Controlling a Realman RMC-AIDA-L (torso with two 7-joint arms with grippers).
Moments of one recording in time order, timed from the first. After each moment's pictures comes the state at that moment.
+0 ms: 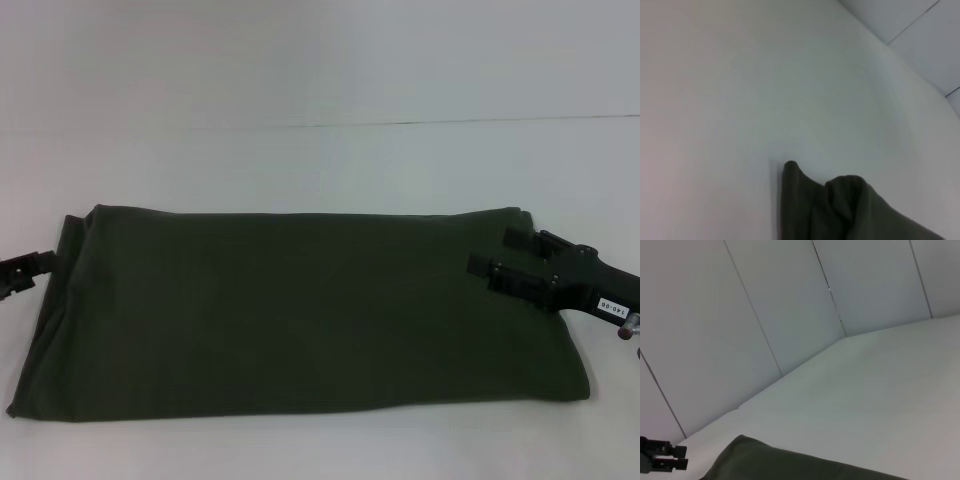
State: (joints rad) left arm -0.49 -2.02 0.22 0.68 2.32 1.31 -2.10; right arm 0.44 2.09 -0.50 -0.45 -1.85 -1.41 1.27
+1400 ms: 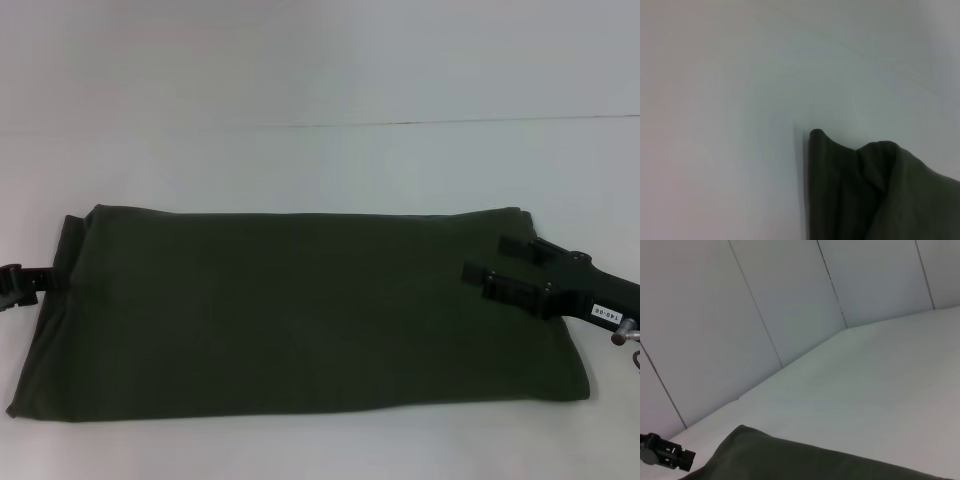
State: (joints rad) left arm -0.55 -2.01 0.42 0.77 2.51 1.27 -2.33; right arm 0.44 2.09 -0.53 -0.45 -1.86 -1.39 1.27
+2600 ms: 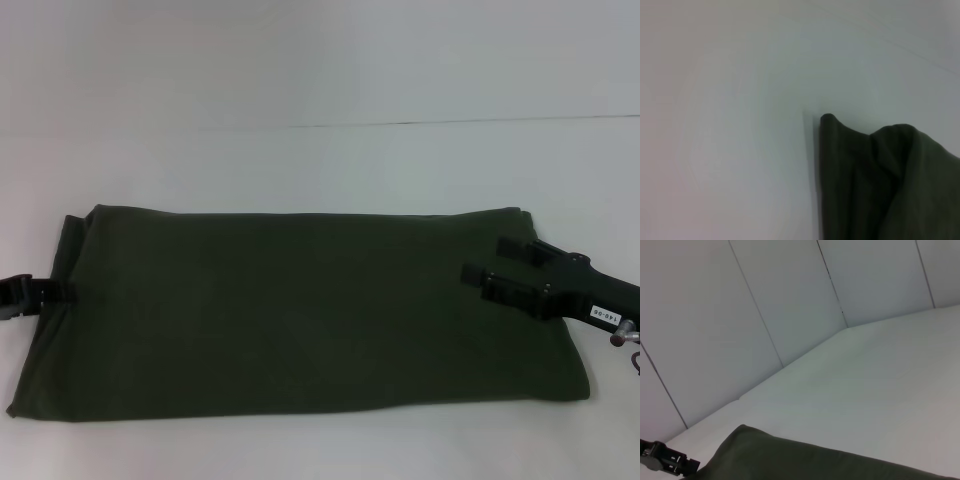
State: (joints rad) left arm -0.57 -2.02 0.45 0.75 2.56 1.22 -2.34; right arm 0.44 2.09 -0.53 -0.45 -1.86 -1.39 1.27
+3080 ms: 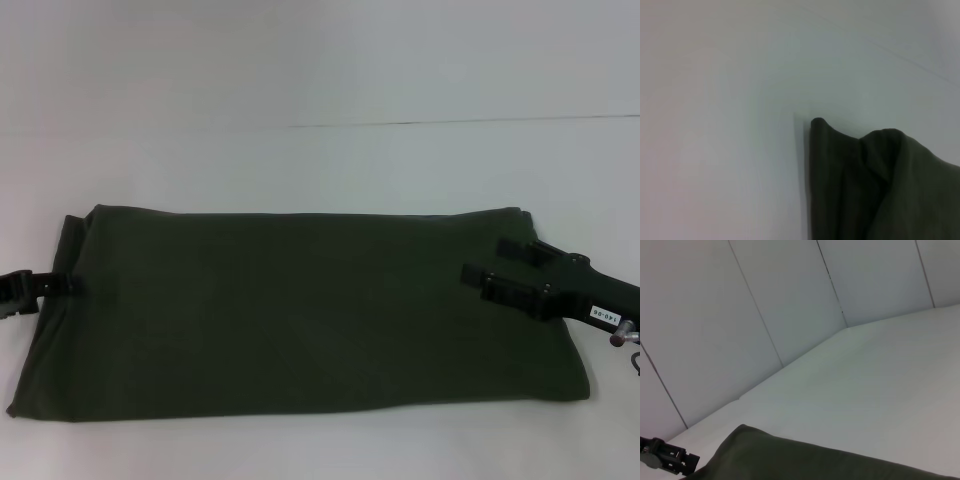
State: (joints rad) left arm -0.57 -2.01 0.44 0.75 2.54 1.24 -2.34; right arm 0.44 2.09 -0.53 -0.44 -1.86 -1.39 1.27
